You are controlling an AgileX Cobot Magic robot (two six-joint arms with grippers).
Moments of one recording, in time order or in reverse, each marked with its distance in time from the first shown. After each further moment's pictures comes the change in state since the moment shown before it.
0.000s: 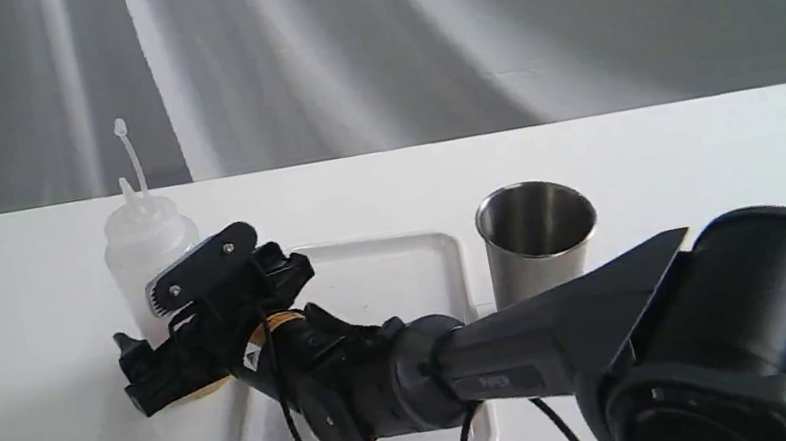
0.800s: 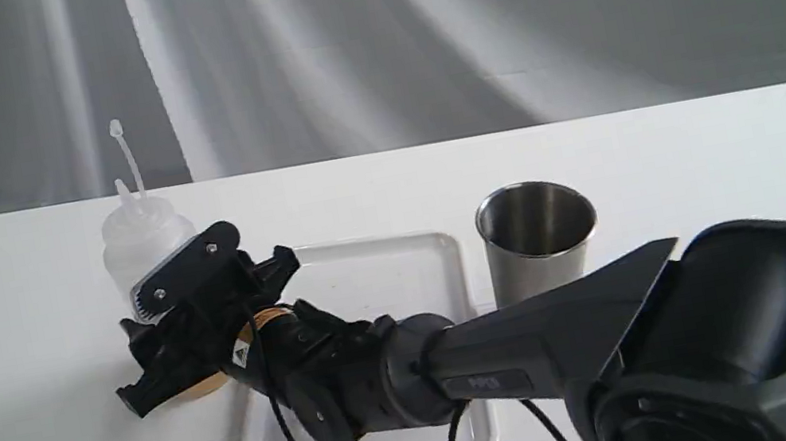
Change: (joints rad) left arm 0.000 0.000 0.000 0.000 0.000 0.000; right arm 0.000 0.030 -0.062 -0.032 0.021 -0.038
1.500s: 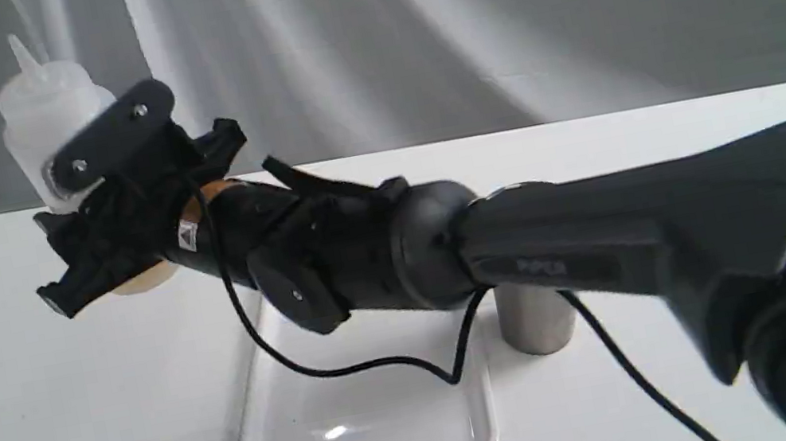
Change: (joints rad) left arm 0.000 0.000 0.000 0.000 0.000 0.000; right arm 0.000 -0.261 0.002 -0.204 0.170 0.083
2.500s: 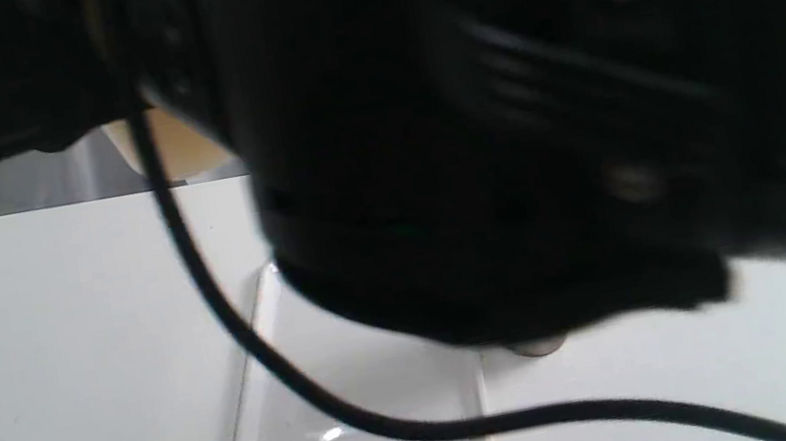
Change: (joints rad) left arm 0.000 0.000 0.000 0.000 0.000 0.000; right arm 0.358 -0.650 0.224 -1.271 1.043 1.251
